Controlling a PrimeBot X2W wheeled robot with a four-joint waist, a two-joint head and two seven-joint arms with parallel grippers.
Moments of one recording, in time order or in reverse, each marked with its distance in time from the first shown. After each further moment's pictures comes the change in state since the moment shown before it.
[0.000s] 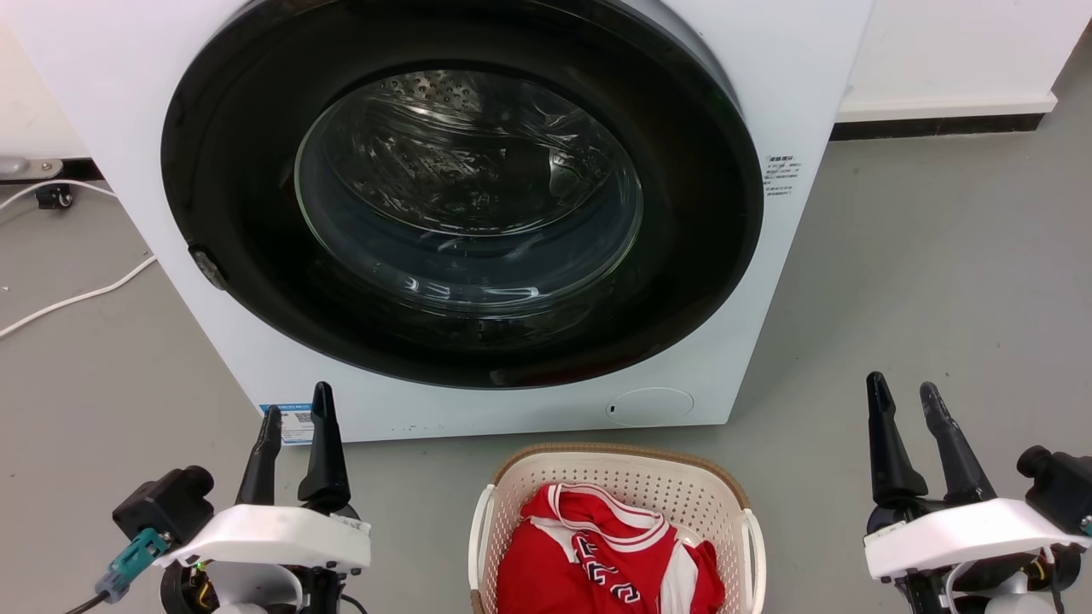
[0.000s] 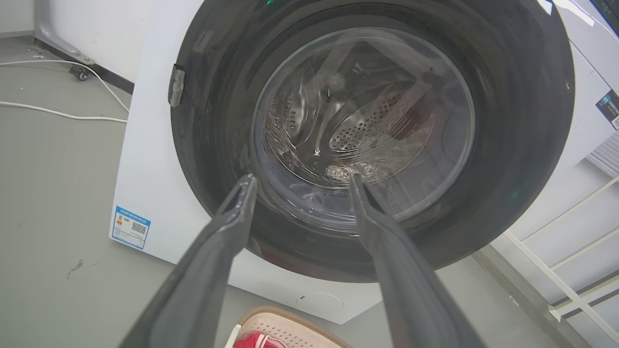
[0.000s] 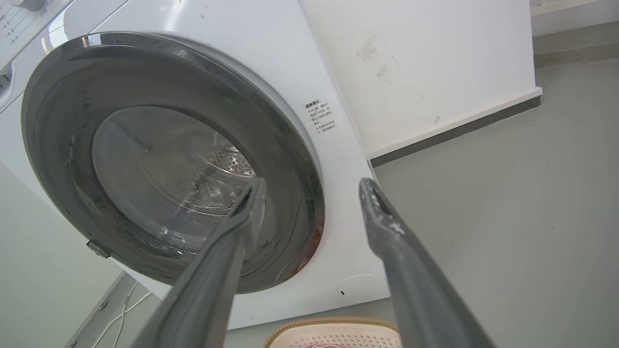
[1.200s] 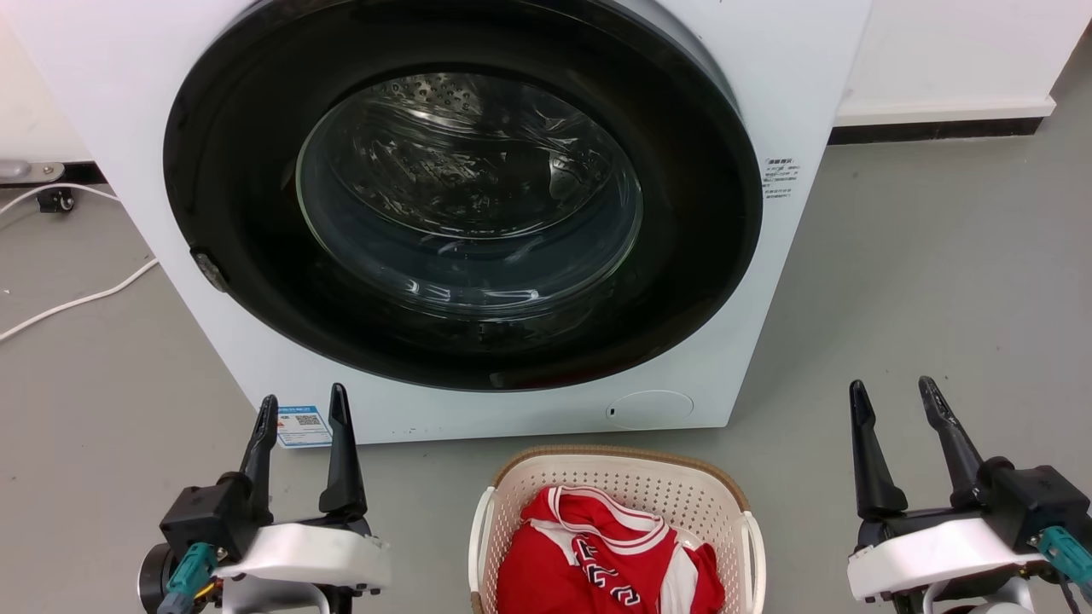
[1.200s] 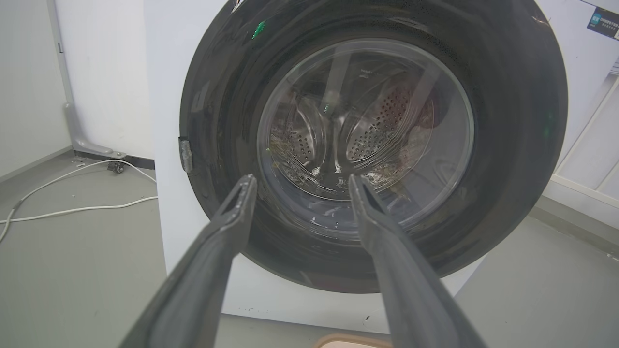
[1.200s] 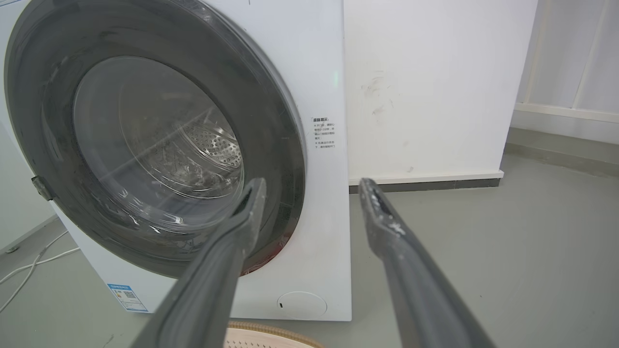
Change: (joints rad) left arm 0.030 0.001 -0.029 -0.038 0.342 0.019 -0.087; right arm 0.026 -0.001 0.015 -0.029 -0.348 0.000 -0.084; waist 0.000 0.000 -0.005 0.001
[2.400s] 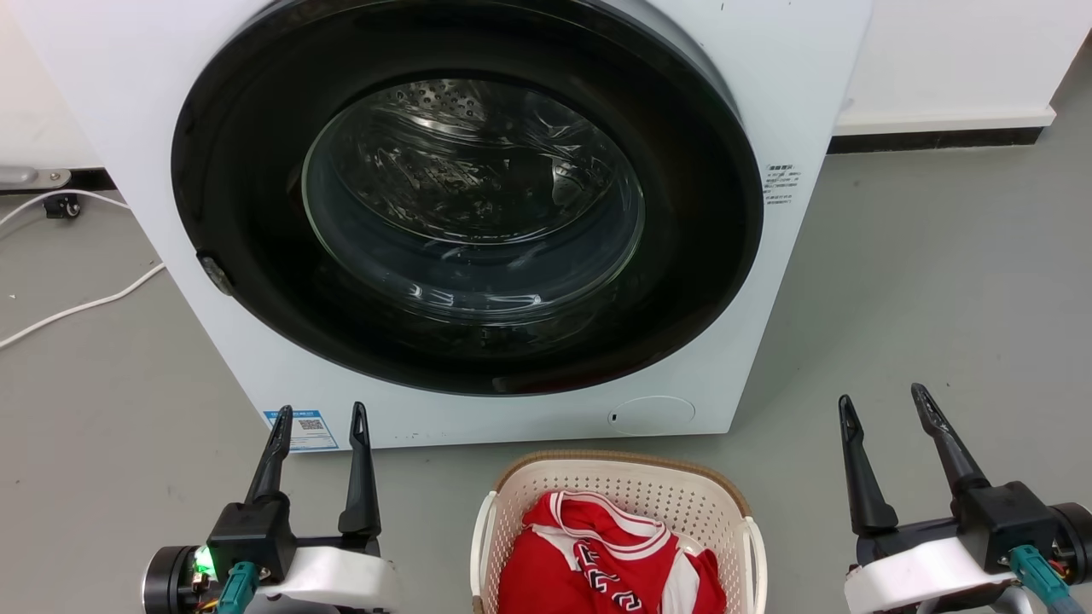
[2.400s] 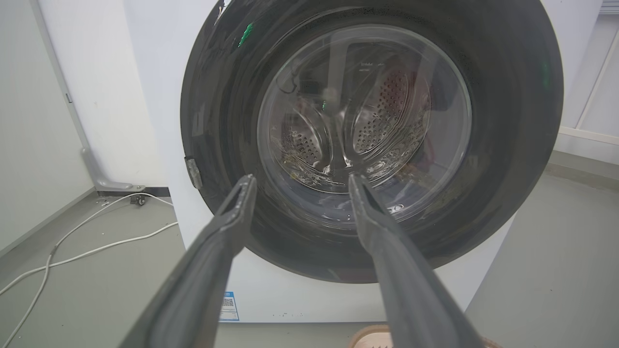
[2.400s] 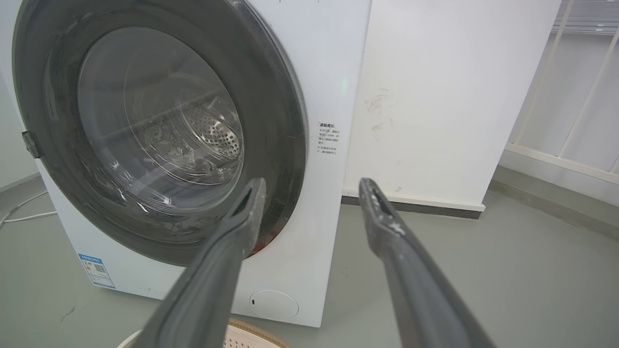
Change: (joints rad) left arm 0.025 0.001 -0.015 0.022 0.188 0.012 -0.045; right arm 0.020 -0.001 -0.005 0.002 -0.177 0.000 -0.051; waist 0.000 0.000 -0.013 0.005
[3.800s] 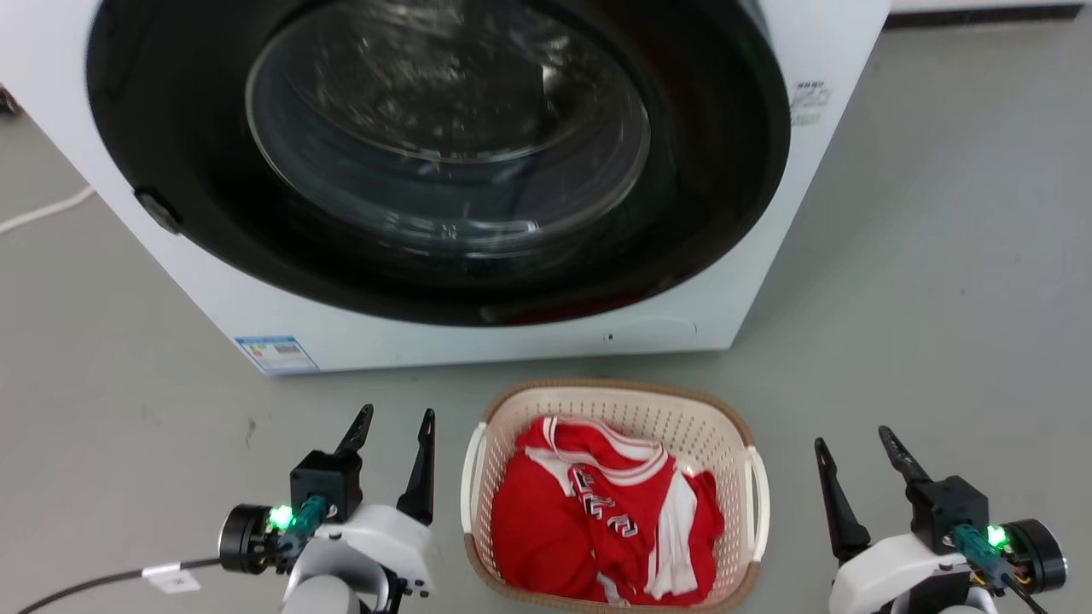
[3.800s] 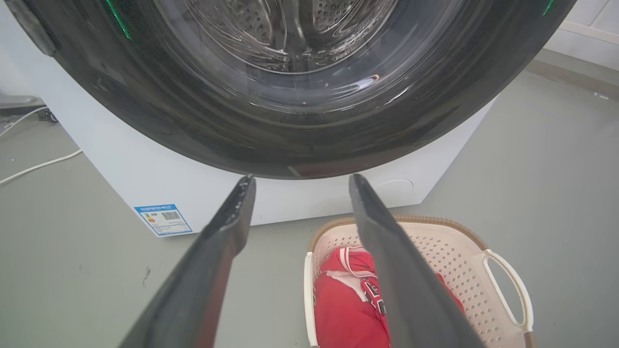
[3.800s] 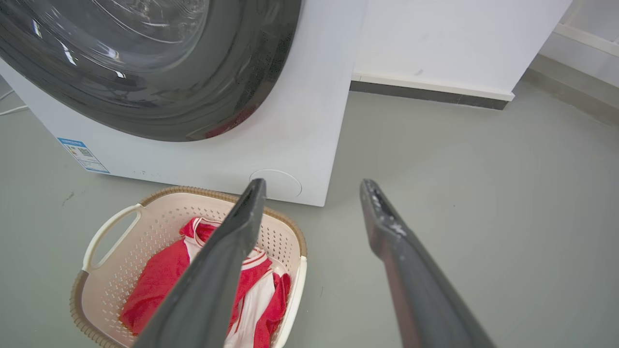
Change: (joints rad) left arm -0.203 0.000 -0.061 0.395 -0.015 -0.109 -0.003; right arm -0.095 -0.001 -0.022 0.318 -0.060 0.000 0.000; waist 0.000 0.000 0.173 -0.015
